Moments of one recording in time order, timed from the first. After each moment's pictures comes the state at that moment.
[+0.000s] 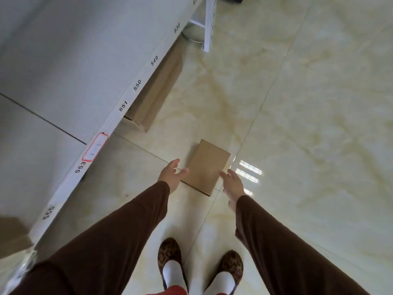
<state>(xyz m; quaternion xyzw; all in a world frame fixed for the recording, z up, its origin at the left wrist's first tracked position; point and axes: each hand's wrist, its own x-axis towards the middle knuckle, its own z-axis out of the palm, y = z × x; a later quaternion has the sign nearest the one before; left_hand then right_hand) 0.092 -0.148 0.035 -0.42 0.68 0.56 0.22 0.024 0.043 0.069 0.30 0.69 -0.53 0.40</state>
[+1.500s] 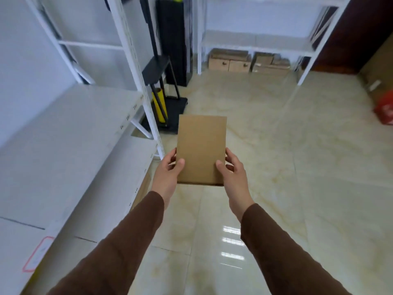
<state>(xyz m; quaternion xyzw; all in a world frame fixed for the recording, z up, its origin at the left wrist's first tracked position) -0.032 -0.012 0.671 -0.18 0.69 0.70 -0.01 -0.054 0.170 0.667 0.10 0.70 -0.70 0.06</state>
